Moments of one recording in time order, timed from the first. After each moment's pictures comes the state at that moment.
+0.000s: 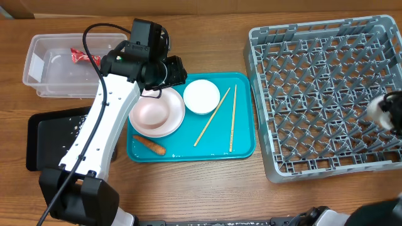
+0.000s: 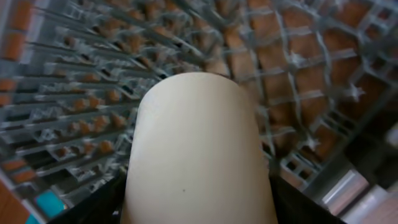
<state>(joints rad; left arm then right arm) -0.25 1.71 1.60 -0.95 0.25 -0.44 -0.72 1.47 1.39 -1.12 -0.26 0.29</state>
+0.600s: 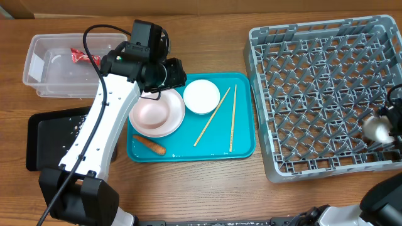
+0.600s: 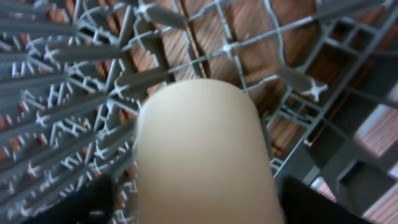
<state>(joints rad) -0.25 1.71 1.60 -0.98 0.24 -0.44 -0.75 1.66 1.39 -1.13 -0.14 0.31</state>
